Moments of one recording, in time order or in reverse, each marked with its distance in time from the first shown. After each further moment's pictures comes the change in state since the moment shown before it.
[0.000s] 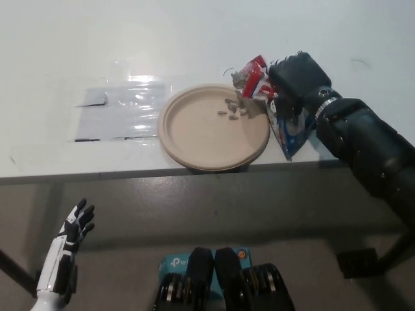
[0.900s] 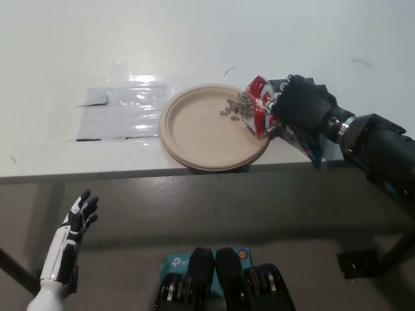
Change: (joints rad) left_arm -0.042 0.000 -0.006 0.000 0.006 0.034 0.000; right_arm -0.009 -0.130 0.394 0.017 -0.336 -0.058 -0.408
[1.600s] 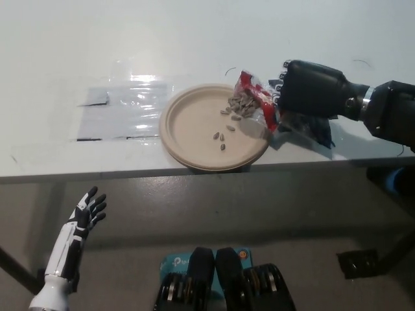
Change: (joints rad) left_arm -0.008 0.005 -0.018 -0.023 0.012 0.032 -0.015; right_arm -0.113 -0.102 0.073 -0.076 -0.185 -0.102 -0.164
